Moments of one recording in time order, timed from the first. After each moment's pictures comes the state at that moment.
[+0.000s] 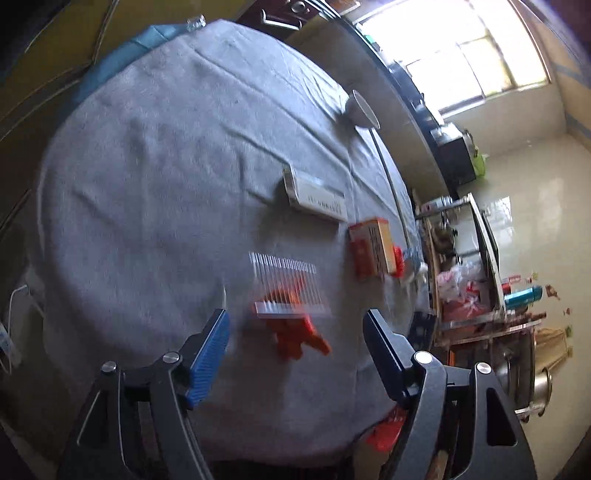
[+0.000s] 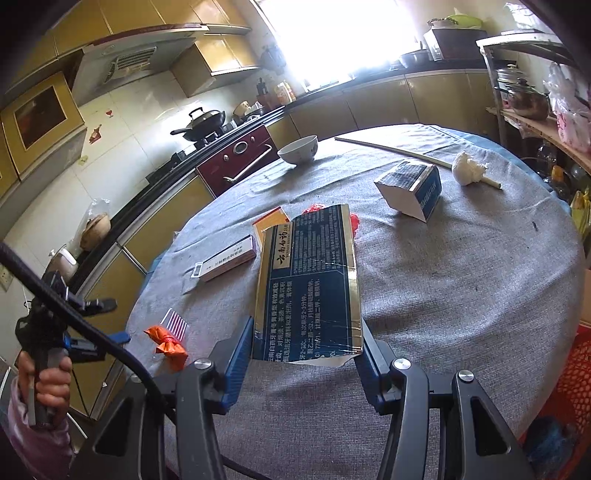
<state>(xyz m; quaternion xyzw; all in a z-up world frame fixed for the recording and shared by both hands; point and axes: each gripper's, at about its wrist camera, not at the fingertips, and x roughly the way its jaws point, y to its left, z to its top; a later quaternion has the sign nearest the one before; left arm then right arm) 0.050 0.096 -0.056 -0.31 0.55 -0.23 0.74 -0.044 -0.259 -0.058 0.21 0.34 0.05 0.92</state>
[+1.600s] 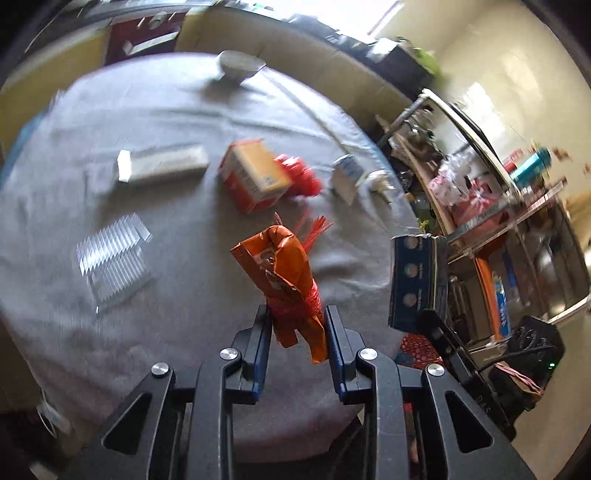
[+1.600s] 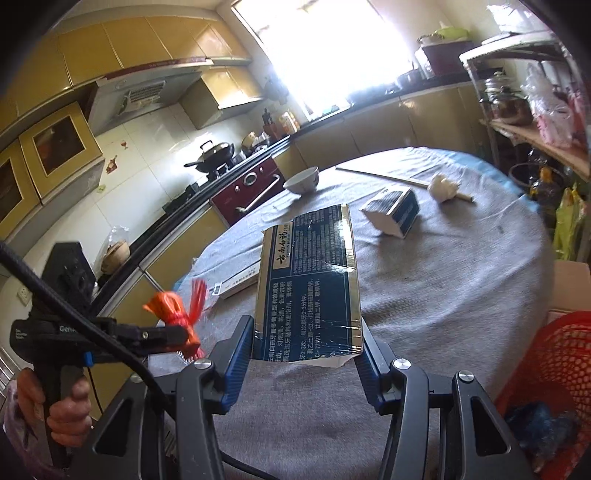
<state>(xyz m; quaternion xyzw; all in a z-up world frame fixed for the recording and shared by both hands) -0.006 -0.068 -0.001 -0.08 0.51 -0.30 0.80 -0.117 -0.288 -0.031 0.24 0.27 0.05 0.93</state>
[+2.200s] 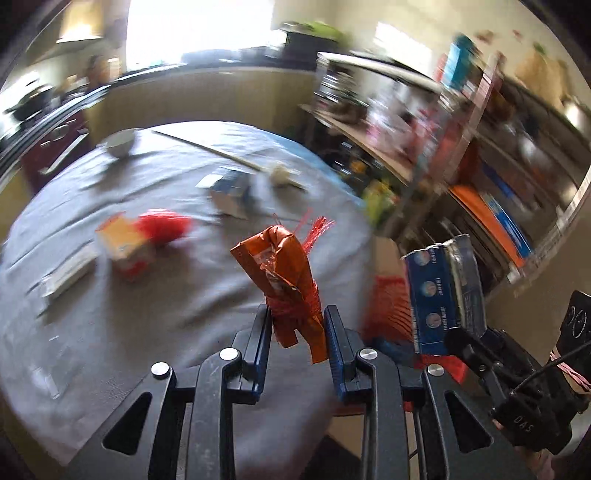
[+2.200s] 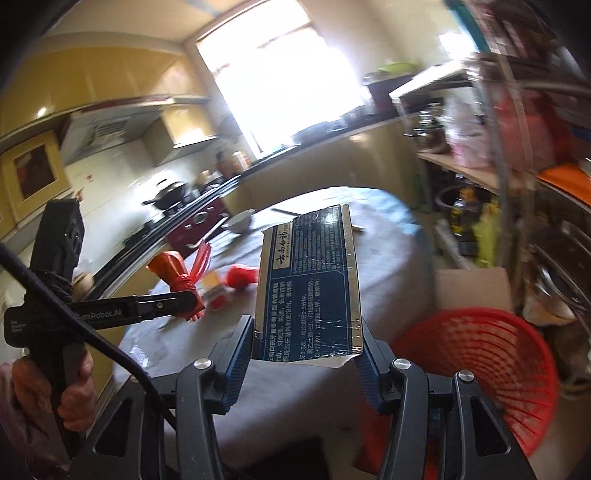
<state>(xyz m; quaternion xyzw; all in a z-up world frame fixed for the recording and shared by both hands) -0.068 -0.229 0.007 0.10 0.43 -0.39 0.81 -0.233 -0.371 -0.032 0.25 0.23 -0.08 0.94</state>
